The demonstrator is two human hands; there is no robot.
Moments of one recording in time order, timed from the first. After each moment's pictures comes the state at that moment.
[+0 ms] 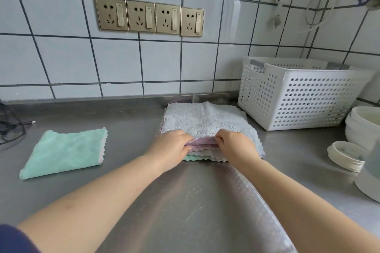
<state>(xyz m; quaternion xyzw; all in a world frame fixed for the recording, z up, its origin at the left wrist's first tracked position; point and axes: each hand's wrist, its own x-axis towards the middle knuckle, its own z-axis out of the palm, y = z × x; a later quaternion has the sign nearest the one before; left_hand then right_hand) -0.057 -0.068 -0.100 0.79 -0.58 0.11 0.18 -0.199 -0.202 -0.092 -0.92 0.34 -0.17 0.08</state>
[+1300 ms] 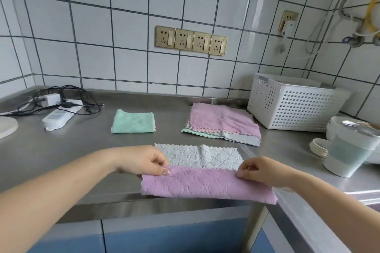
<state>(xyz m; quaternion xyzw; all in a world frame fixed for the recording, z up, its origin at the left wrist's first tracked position) -0.125 0.184 -0.048 0.76 -0.54 -0.29 0.20 -0.350 -0.060 -0.049 -0.94 0.26 0.05 0.20</state>
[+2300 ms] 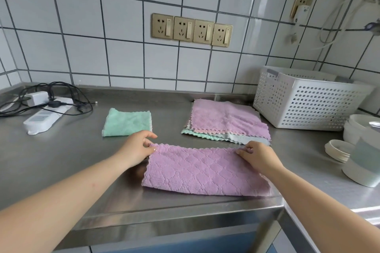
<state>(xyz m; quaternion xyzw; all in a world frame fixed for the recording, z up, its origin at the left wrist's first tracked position) -0.057 0.131 -0.099 0.83 -0.34 -0.09 0.43 -0.273 -0.127 -0.094 -0.89 0.39 -0.15 0.19</state>
